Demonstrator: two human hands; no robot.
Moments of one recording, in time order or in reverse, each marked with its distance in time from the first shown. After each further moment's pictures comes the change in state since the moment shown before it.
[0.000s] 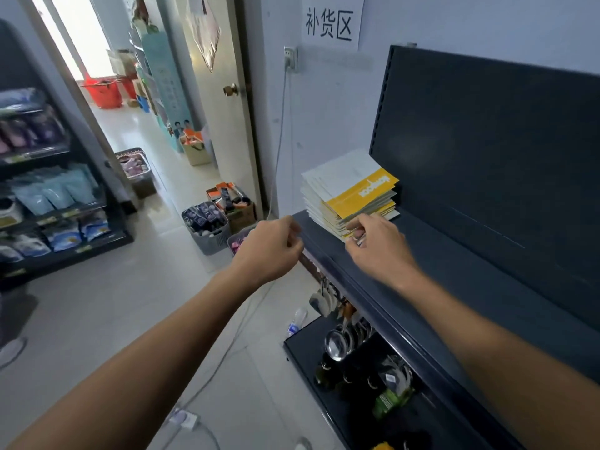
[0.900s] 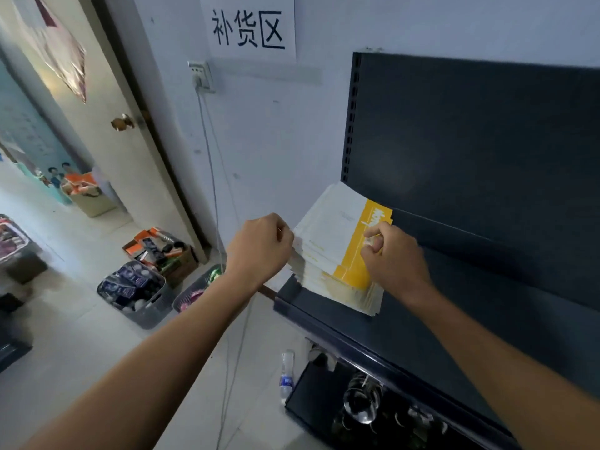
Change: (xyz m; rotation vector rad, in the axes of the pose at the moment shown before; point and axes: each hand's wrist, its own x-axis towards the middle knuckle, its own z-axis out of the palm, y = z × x) left_hand 0.252 -0.075 0.017 -0.028 -0.022 0.136; right_hand 0.147 0.015 0.041 0.027 0.302 0.470
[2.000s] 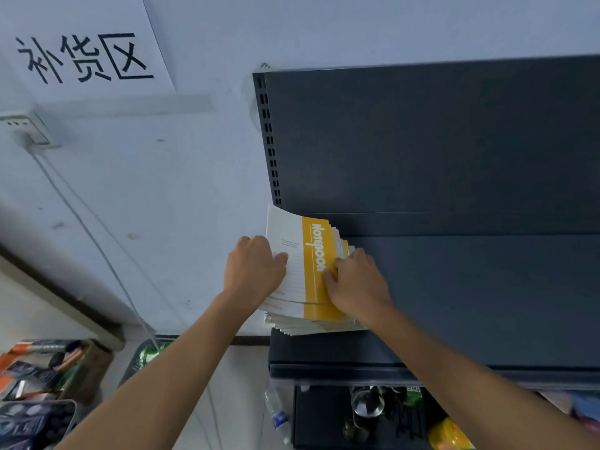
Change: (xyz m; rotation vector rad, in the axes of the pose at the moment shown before) left_hand 0.110 0.011 0.047 0.070 -0.302 0.320; right_hand 0.012 -0.037 0.053 -0.341 0.032 0.418
